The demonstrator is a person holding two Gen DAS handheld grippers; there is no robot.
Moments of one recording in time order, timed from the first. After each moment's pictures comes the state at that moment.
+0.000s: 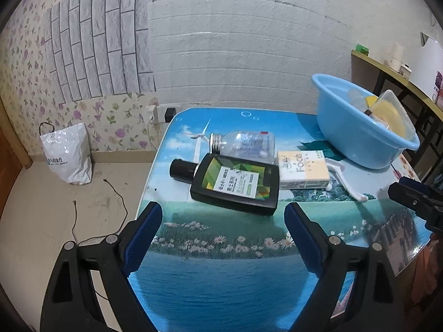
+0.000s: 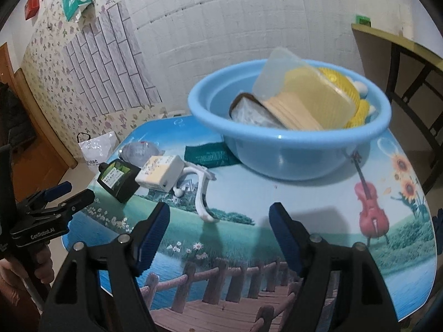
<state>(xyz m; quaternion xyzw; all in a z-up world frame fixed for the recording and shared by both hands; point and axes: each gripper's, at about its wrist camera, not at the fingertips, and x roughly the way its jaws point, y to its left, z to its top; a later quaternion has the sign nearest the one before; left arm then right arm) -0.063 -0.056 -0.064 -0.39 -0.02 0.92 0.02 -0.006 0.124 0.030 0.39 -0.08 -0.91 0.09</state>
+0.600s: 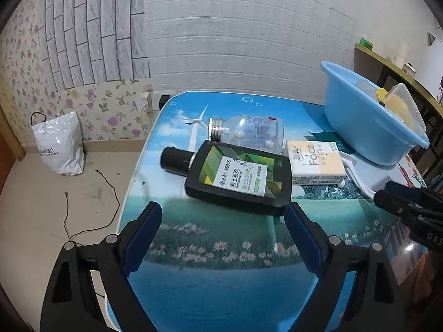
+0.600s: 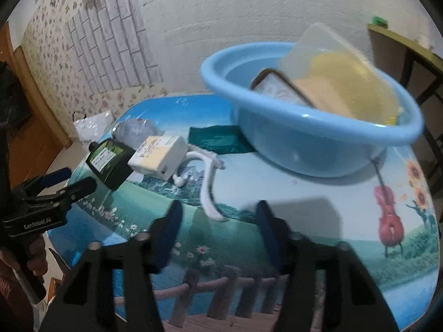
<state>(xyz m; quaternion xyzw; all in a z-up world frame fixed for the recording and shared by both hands) -0.085 -0.062 -0.088 -0.41 -0.03 0.91 0.04 -0.031 0.096 0.005 0.43 -0.03 -0.90 0.11</state>
